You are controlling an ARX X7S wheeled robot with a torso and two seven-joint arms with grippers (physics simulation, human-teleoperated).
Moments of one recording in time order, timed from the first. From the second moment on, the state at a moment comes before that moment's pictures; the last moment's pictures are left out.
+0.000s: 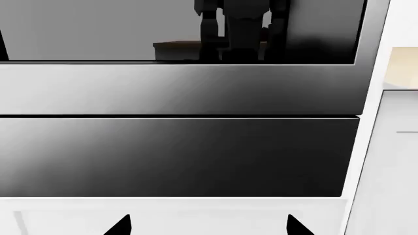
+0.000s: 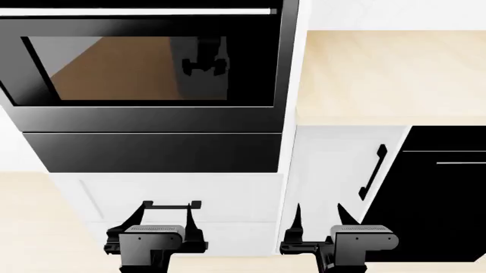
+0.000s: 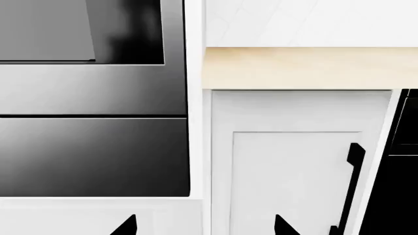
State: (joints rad) left arm 0.00 0.00 0.00 0.00 0.00 0.00 0.00; right arm 0.00 0.00 0.00 0.00 0.00 0.00 0.00
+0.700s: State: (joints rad) left arm 0.04 -0.08 0.05 0.52 -0.06 -0.15 -0.10; right arm 0.01 0.09 -0.08 -0.46 -0.11 0.19 0.14
